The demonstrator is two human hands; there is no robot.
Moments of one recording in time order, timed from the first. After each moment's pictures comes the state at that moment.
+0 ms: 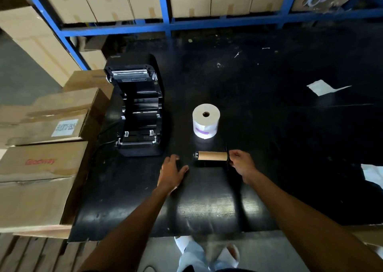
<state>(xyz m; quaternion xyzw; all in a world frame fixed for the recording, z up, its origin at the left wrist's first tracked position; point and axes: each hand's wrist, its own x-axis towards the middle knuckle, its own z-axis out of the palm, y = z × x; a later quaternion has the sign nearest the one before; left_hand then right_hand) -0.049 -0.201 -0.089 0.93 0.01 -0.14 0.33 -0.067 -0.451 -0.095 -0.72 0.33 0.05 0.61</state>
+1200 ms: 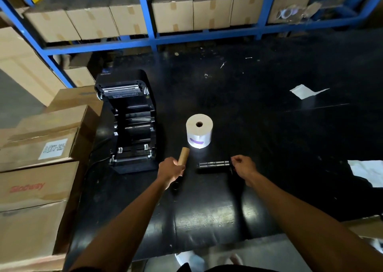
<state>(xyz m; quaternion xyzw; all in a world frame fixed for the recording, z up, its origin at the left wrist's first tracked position) 0.004 -0.215 -0.061 0.89 0.07 -0.23 0.38 -0.063 -0.467 -0.088 -0.79 0.37 0.04 0.49</state>
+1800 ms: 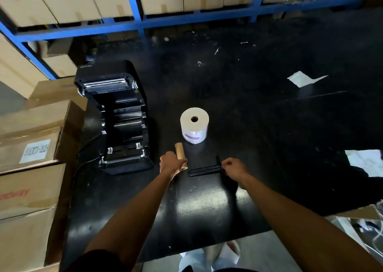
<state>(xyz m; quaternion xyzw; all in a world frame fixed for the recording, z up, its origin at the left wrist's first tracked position) 0.038 -0.236 -0.105 0.90 0.11 -0.25 0.34 -0.063 -0.449 -0.107 -0.80 0.36 0.14 0.45</state>
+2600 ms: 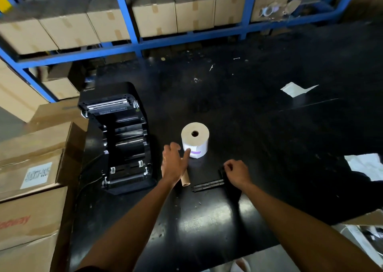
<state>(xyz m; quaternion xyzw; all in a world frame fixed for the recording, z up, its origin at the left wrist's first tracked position) 0.049 -0.250 -0.046 0.93 -0.07 -0.06 0.36 -0.045 -0.451 -0.089 -0.87 0.31 0.05 0.37</state>
